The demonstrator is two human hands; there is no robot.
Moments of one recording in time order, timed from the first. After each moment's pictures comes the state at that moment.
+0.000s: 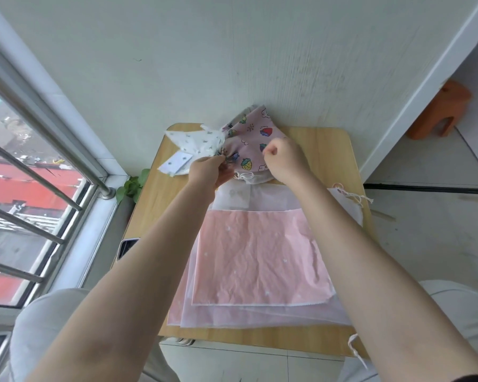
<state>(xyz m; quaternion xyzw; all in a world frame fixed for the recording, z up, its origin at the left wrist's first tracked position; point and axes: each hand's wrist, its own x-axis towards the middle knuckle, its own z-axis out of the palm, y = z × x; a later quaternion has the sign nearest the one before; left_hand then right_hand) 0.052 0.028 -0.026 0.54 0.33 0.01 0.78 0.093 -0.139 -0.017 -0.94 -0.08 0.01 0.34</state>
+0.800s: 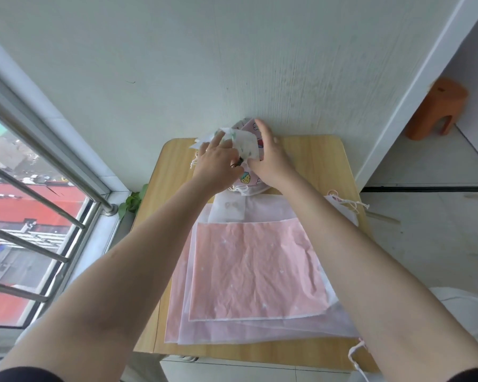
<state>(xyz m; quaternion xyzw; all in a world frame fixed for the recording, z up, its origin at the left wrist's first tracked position) 0.083 0.014 -0.003 0.99 -0.06 0.07 0.14 0.106 -0.138 -0.011 -0.88 -0.14 0.00 0.45</state>
